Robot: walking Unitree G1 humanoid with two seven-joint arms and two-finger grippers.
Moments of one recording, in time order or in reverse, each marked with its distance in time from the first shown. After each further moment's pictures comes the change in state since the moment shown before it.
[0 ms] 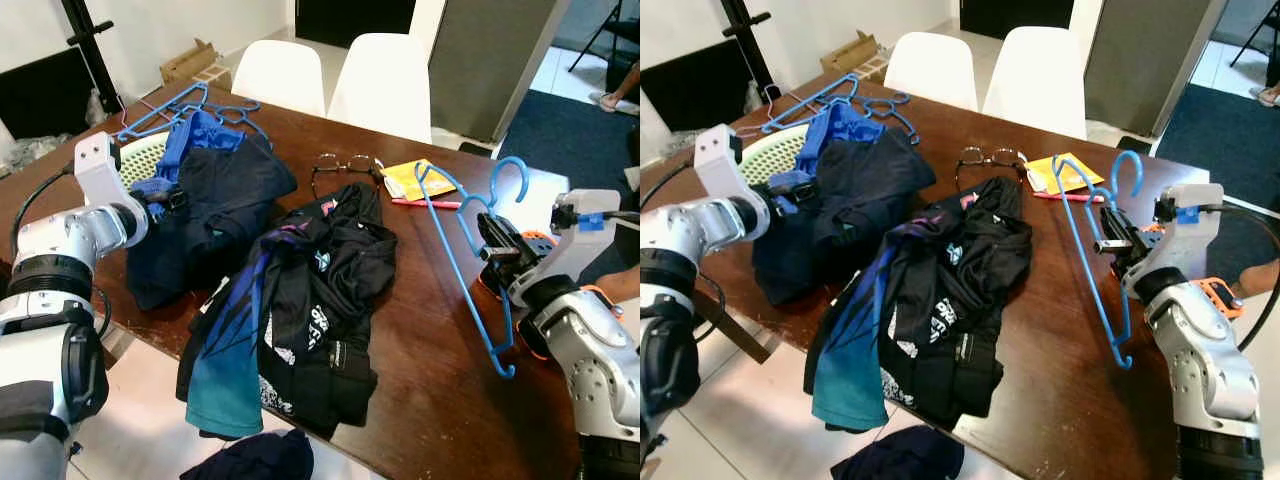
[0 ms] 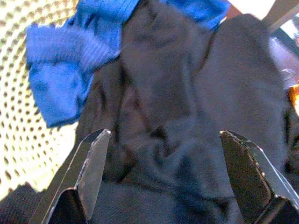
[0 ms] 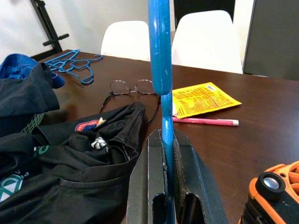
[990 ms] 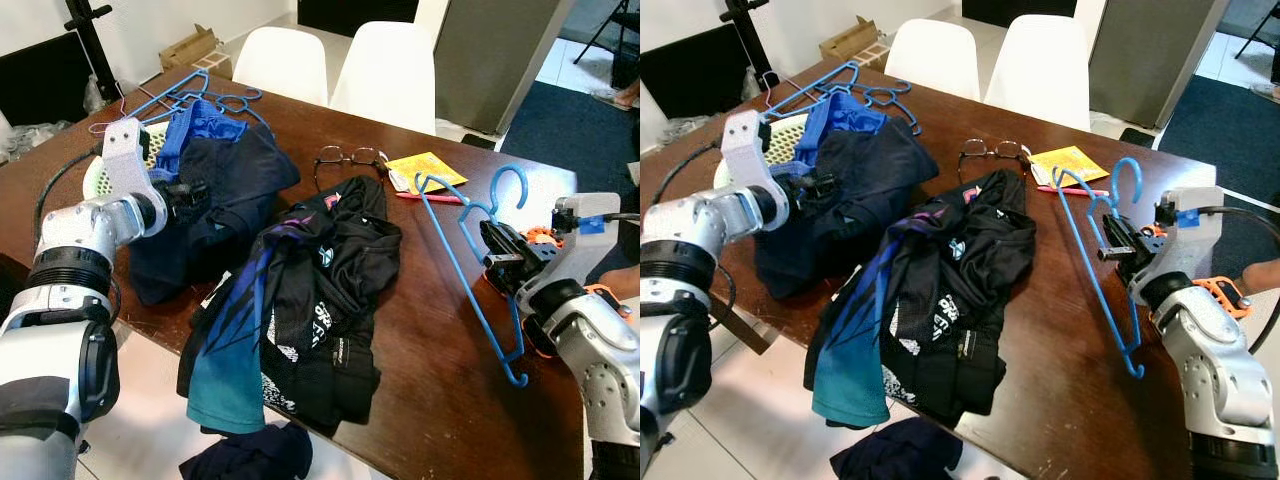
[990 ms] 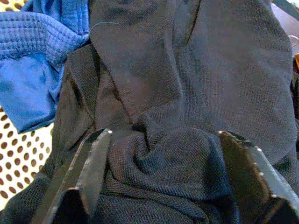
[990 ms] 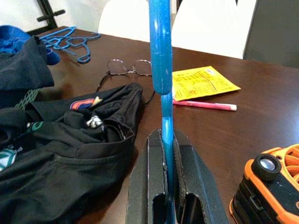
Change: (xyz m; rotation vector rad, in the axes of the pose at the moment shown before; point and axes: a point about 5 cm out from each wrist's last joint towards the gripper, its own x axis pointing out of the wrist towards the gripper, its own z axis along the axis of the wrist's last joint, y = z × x) left arm 0.011 -0.011 -0.020 0.087 0.056 -0.050; right arm -0.009 -0.003 0.001 -0.049 0.056 0.015
